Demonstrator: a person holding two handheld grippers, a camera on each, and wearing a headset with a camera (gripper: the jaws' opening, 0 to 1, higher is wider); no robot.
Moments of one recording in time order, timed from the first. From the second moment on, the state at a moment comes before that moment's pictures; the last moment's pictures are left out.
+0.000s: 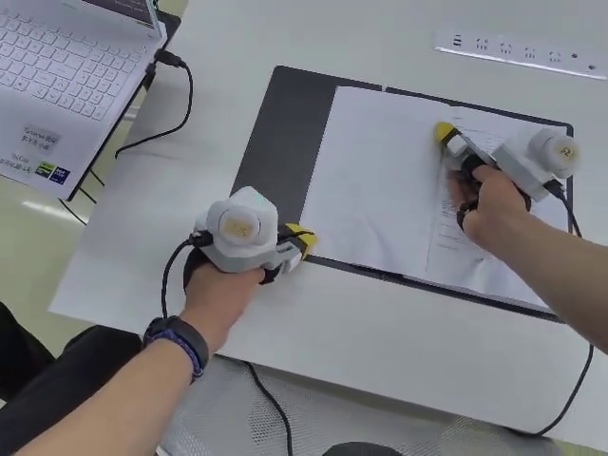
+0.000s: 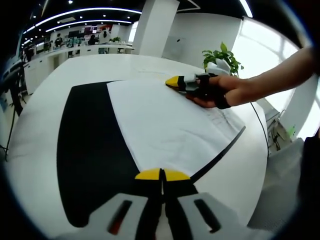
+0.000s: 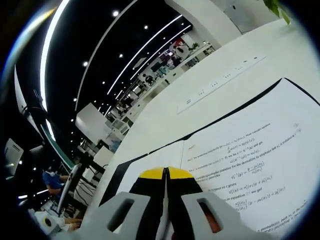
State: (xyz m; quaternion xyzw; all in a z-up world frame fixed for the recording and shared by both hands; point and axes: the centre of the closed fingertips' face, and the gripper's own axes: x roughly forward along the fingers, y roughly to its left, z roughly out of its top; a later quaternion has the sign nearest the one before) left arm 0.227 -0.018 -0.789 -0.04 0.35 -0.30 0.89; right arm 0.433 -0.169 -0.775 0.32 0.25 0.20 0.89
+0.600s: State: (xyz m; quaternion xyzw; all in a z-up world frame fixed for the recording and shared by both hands) left arm 0.228 -0.018 -0.790 -0.05 0.36 -0.30 0.88; right arm 0.377 -0.163 -0.762 0.29 0.26 0.24 0.89
